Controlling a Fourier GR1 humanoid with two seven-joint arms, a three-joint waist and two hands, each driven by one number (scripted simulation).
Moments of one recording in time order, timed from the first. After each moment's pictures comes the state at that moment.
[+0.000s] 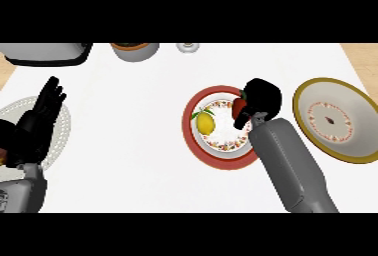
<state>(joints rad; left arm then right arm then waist) -0.17 0.27 0.14 -1.52 -0.01 0.05 0.12 -0.67 -0.04 0.11 -1.00 1.08 0.08 0.77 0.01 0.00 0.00</state>
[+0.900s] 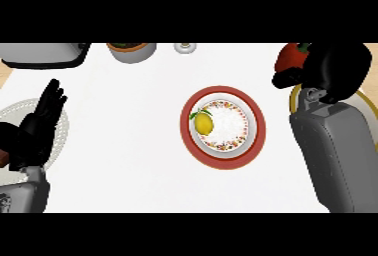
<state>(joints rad) -0.15 0.25 0.13 -1.55 -0.03 0.07 0.14 -0.71 -0.17 0.05 -1.52 1.30 0.06 1.01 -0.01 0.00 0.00</state>
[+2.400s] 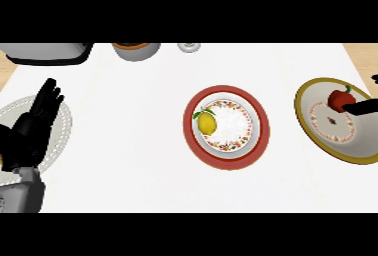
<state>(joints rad) -0.15 0.25 0.16 -1.56 -0.02 0.02 0.14 -0.64 -0.50 -0.42 -0.70 0.87 -0.20 0.35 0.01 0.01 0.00</state>
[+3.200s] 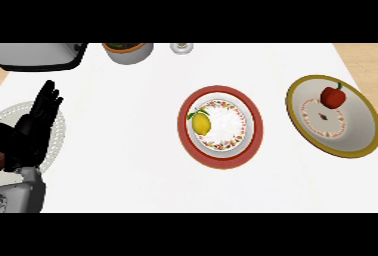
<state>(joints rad) -0.15 0.24 0.17 -1.54 -0.04 0.04 0.13 -0.50 -0.47 -0.84 -0.90 0.29 -0.17 -0.05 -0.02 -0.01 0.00</state>
